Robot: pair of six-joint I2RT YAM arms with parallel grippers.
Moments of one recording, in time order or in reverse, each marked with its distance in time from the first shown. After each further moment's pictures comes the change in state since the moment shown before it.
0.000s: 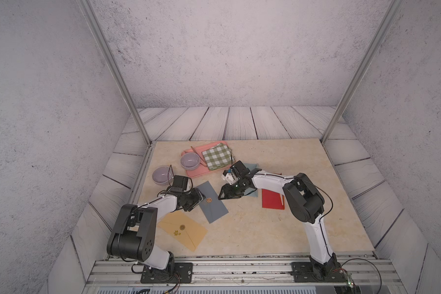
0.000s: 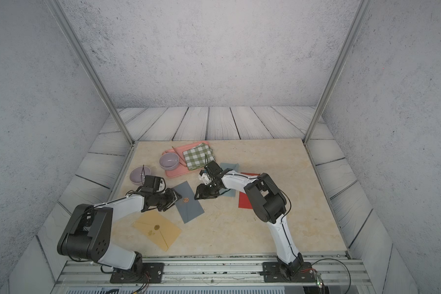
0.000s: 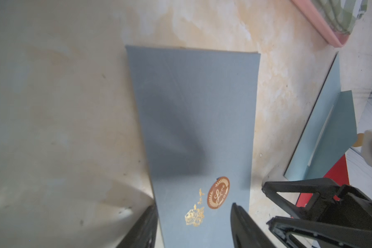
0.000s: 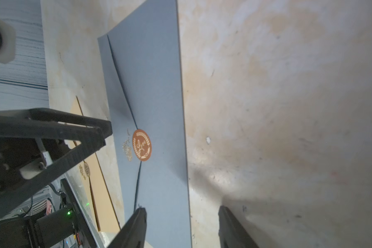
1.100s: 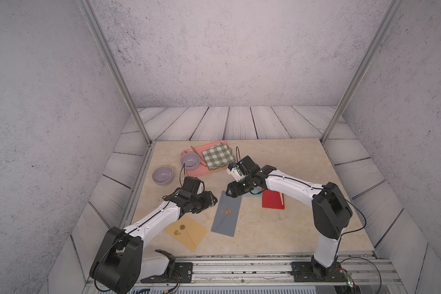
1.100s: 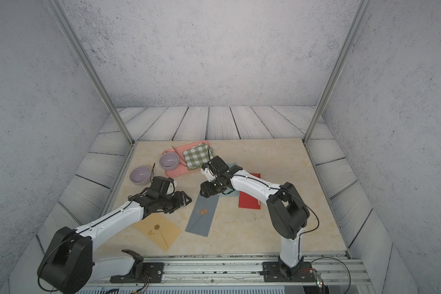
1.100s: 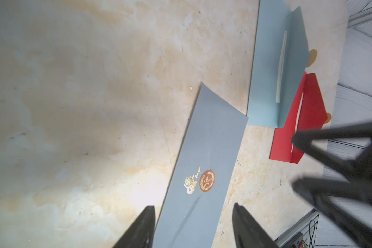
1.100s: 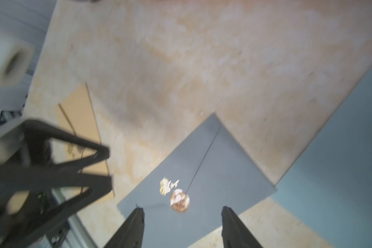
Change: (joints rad) left arm -0.248 -0.299 -0.006 -0.175 -0.076 -0.005; right arm 0.014 -0.252 -0.036 -0.134 0.291 -0.153
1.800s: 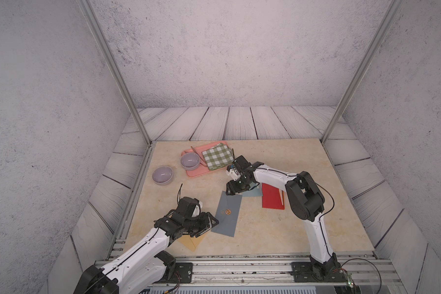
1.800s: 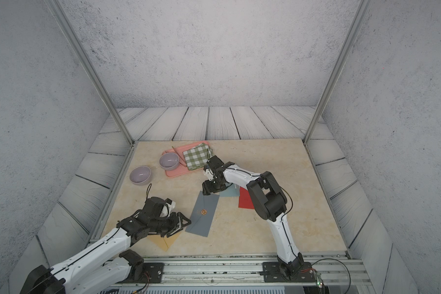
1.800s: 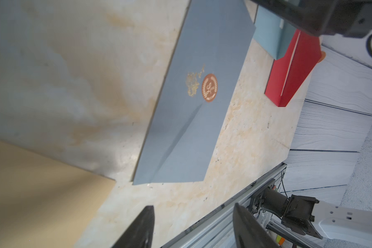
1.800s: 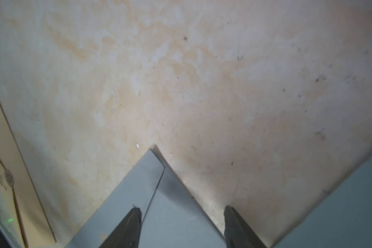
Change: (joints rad) left arm -0.101 -0.325 -0.264 -0.071 0.142 -0.183; right arm -0.056 0.237 0.097 -0.044 -0.068 -0.028
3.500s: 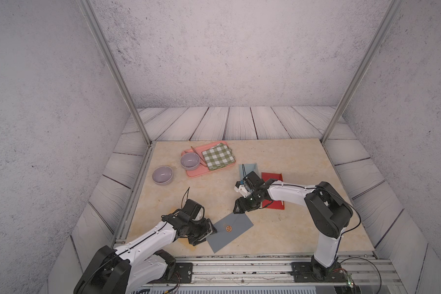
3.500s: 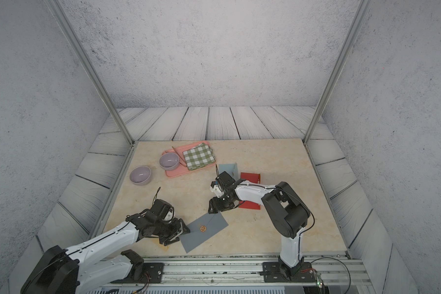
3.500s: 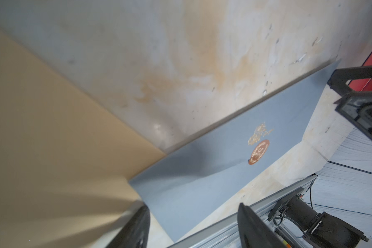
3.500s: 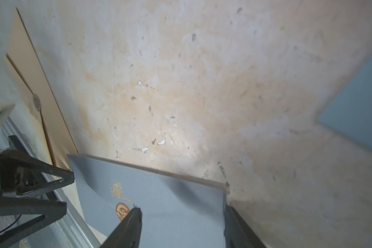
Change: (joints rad) left arm -0.032 0.204 0.022 -0.053 -0.011 -0.054; right arm 0.027 -0.312 -0.485 0.170 -0.095 0.099
